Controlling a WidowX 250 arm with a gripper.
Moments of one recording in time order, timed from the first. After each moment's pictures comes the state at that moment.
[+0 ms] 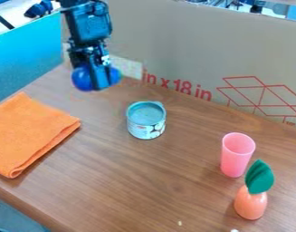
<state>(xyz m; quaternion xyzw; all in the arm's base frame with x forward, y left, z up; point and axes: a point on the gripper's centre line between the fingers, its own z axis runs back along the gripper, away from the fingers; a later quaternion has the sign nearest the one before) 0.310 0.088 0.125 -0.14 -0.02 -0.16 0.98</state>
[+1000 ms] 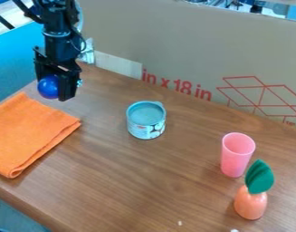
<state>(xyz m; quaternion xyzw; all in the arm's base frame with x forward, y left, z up) 0.326 0.154 0.077 0.07 0.02 -0.04 1.00</state>
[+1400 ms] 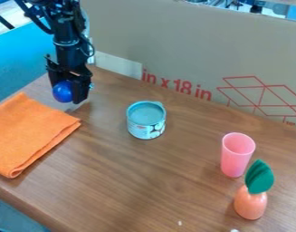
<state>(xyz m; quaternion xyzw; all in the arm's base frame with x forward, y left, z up) 0.352 0.158 0.054 0.05 -0.02 -0.02 1.00</state>
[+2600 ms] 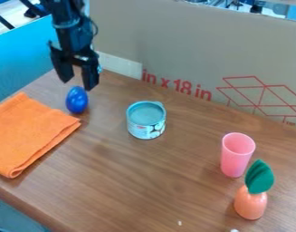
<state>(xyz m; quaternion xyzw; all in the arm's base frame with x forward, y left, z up) 0.352 0.114 0.095 0.00 -0.08 -0.03 1.00</state>
